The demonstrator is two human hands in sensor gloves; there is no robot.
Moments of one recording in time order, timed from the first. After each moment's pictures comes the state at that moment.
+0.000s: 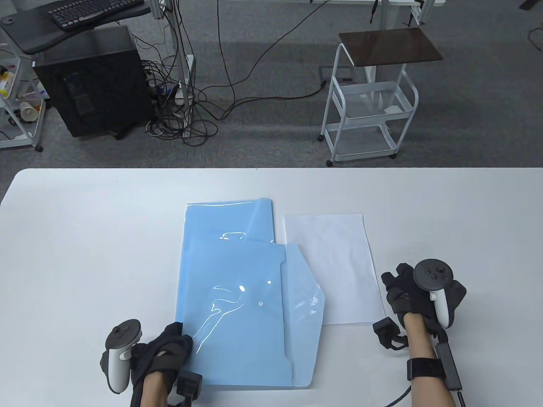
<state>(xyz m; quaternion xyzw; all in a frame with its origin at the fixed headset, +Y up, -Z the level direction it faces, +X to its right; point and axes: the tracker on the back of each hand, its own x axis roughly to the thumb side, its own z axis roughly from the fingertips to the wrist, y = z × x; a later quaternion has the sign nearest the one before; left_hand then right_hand) -0.262 -0.795 -0.214 -0.24 0.23 0.64 0.70 0.281 -0.740 -0.329 -0.19 0.02 0.91 0.37</state>
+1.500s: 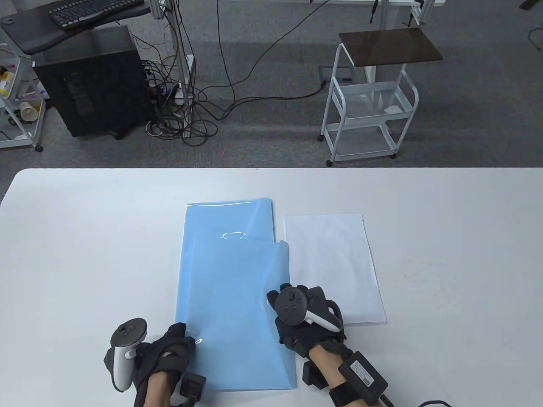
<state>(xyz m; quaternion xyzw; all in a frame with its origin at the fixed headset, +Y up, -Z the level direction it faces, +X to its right) -0.257 -0.799 -0.216 -0.24 0.24 0.60 0.72 0.040 -0.761 -0.290 0.20 0.19 0.95 0.14</state>
